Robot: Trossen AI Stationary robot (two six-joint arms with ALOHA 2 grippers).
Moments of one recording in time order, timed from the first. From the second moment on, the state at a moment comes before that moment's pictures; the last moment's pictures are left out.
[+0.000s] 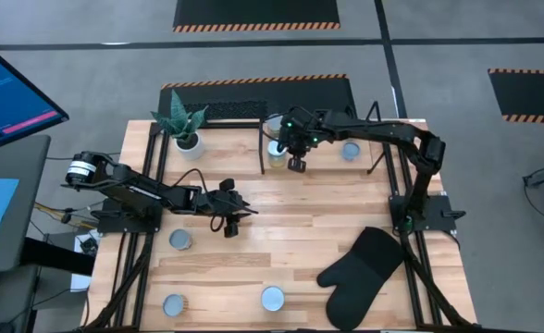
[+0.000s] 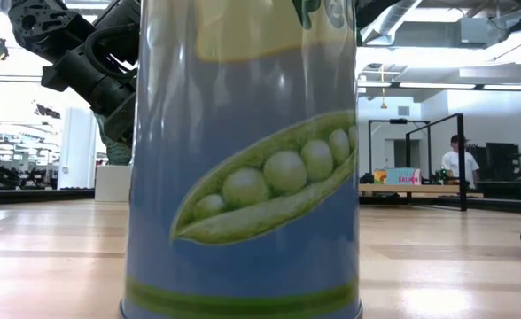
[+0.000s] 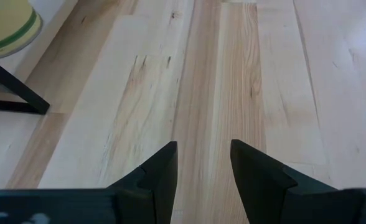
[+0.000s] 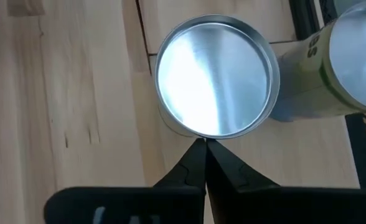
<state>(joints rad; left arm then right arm) -0.07 1.47 0.50 0.30 -0.20 -0.08 -0.41 1.82 1.53 -0.74 -0.02 -0.27</state>
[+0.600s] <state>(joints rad) -0.07 1.47 0.50 0.30 -0.20 -0.09 -0.40 1.82 1.53 -0.79 -0.06 -0.26</state>
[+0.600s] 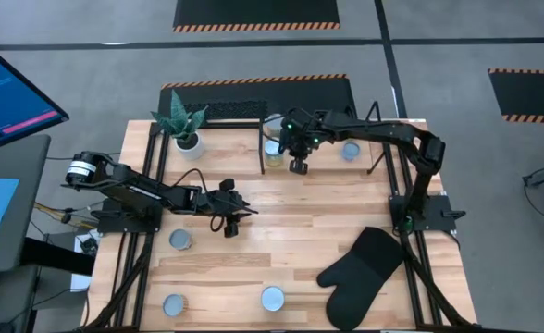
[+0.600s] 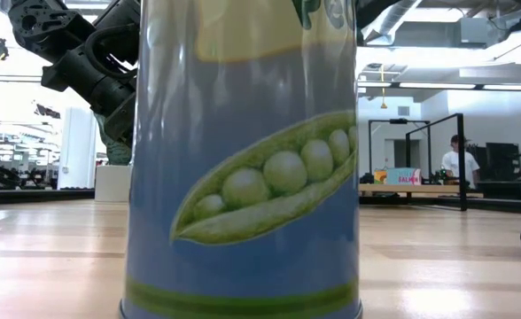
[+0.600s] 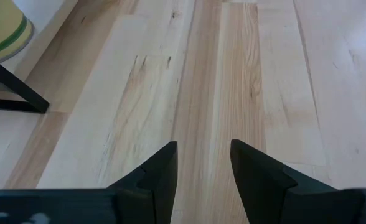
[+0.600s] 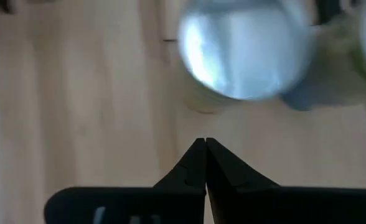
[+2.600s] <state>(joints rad) -0.07 1.47 0.50 0.30 -0.22 -0.08 -0.44 1.84 1.53 -0.63 -0.04 -0.33</state>
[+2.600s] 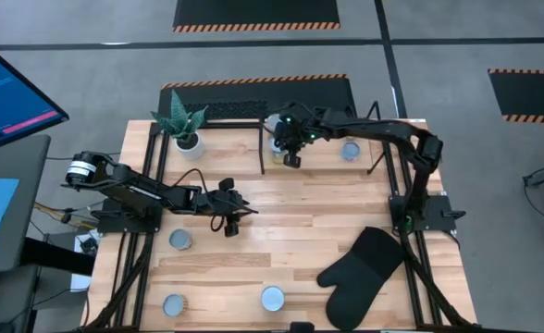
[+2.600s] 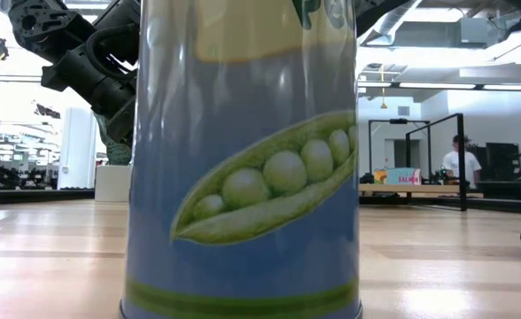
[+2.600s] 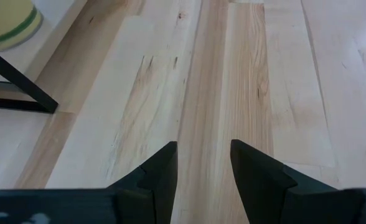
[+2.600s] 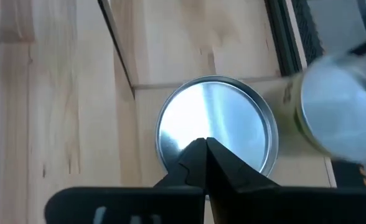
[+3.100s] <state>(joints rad) -0.07 1.47 0.50 0.30 -0.22 -0.09 -0.44 1.82 1.53 -0.63 -0.05 -0.32</state>
